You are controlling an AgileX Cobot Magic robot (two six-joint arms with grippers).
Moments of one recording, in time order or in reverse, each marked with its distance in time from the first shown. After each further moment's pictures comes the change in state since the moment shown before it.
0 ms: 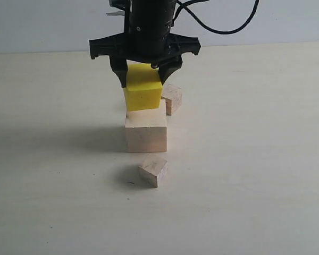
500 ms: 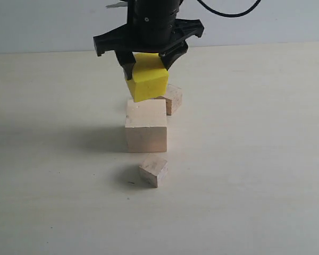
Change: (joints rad) left arm 0.000 0.000 0.000 0.000 0.000 0.000; right arm -0.004 -0.026 -0.009 -0.042 0.000 -0.162
